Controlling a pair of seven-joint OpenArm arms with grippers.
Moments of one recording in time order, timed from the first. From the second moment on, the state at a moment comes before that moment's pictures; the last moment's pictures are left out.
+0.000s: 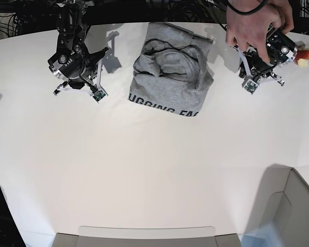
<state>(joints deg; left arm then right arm) 4.1 9.2 -48.6 108.2 17.2 -35.2 47.3 -9.8 0.3 4.2 114.1 -5.2 44.9 -81.6</state>
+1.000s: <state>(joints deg) 4.1 9.0 -48.2 108.2 16.8 -35.2 47.3 -10.5 -5.0 14.8 114.6 -8.0 44.9 -42.1</state>
